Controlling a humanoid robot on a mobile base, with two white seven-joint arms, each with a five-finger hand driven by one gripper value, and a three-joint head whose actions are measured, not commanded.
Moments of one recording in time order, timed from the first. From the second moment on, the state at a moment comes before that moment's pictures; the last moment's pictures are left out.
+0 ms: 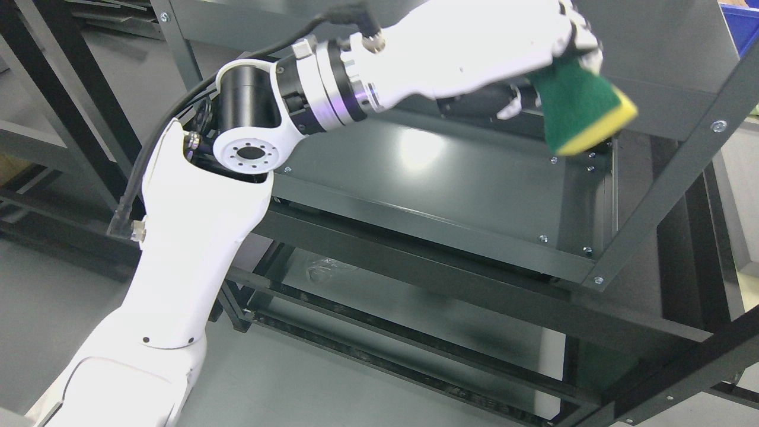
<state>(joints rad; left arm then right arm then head) -1.12 0.04 -0.39 -1.59 -0.51 -0.66 -0.64 -0.07 0.00 -0.21 0.00 -0.11 0.08 -0.07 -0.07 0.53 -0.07</state>
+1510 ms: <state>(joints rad) -0.68 0.34 0.48 -1.44 -0.21 -0.79 -0.73 -0.08 0.00 -0.21 0.00 -0.11 0.08 -0.07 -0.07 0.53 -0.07</state>
